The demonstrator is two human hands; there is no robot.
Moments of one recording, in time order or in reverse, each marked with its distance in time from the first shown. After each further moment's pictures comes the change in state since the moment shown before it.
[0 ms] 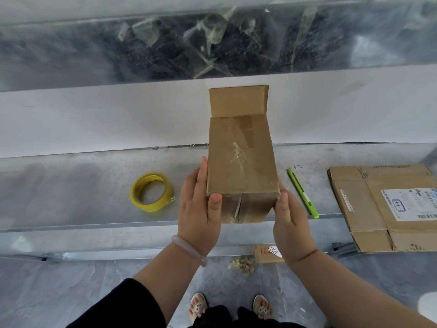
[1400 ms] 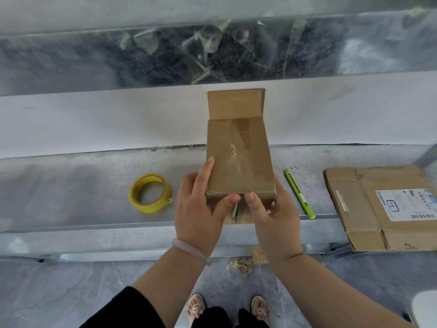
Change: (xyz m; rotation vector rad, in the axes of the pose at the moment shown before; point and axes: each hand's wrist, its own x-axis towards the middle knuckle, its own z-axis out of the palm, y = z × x) left_hand 0.005 0.017 -0.006 0.056 0.024 -0.095; right_hand -0.006 -0.033 0.020 -0.139 0.100 0.044
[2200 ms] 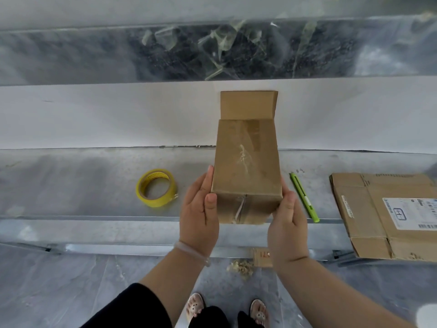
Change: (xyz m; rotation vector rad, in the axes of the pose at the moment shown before) left_hand -0.014 -0.016 0.010 -0.159 0.112 0.055; right_hand -0.007 0.008 -0.001 0.353 0.083 0.041
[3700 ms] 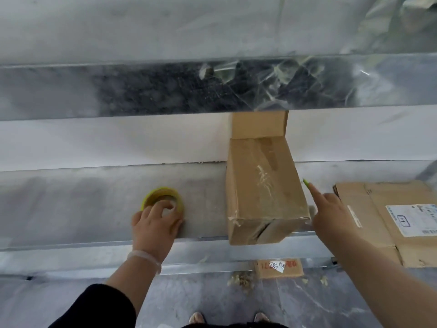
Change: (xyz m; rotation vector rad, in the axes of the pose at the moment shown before) left_hand 0.023 -0.136 -0.084 0.788 -0.282 0.120; right_hand 0.098 0.031 -0.084 -1.446 -0.182 0.084
